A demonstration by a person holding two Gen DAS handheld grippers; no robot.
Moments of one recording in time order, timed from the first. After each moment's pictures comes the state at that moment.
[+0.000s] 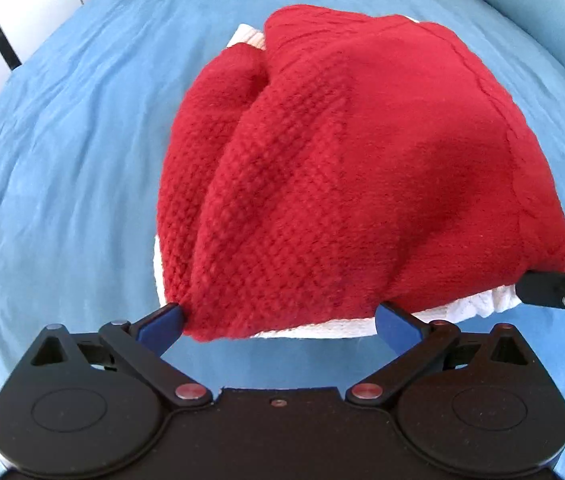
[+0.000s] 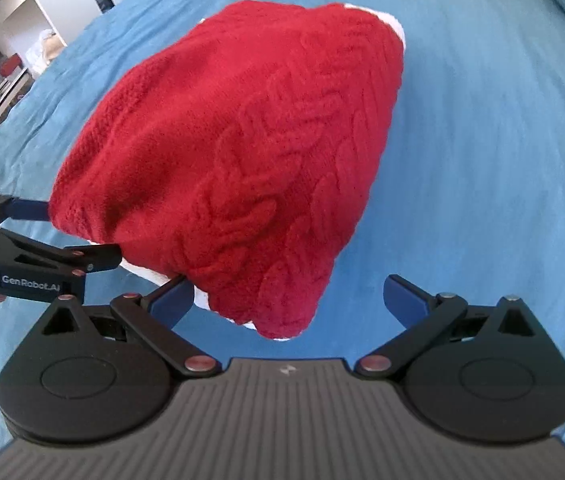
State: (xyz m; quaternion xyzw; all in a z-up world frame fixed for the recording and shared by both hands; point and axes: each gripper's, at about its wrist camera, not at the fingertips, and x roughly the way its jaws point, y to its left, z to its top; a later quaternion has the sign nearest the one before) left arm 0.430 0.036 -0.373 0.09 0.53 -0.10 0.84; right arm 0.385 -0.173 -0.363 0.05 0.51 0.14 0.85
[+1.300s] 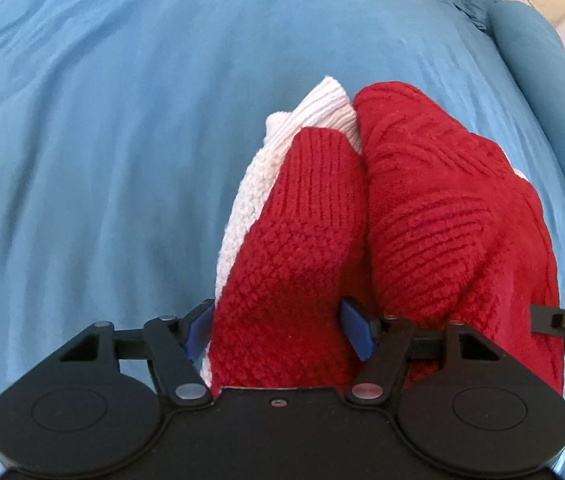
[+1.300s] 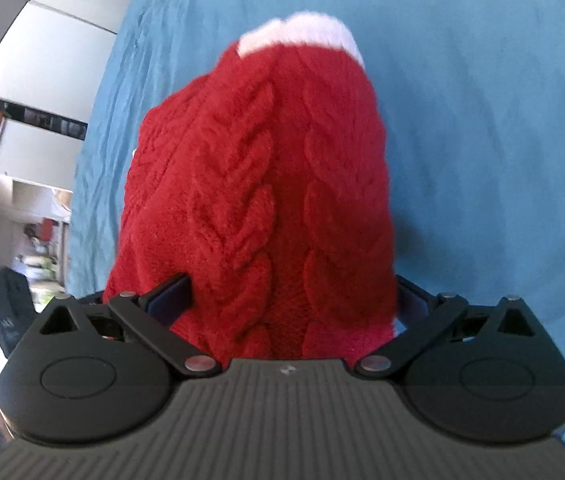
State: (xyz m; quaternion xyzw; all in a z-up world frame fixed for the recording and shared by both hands) left arm 0.588 0.102 -0.399 -0.09 0.60 -0.15 0.78; right arm 0.529 -0.235 -0.413 0.36 0.56 0.14 0.74
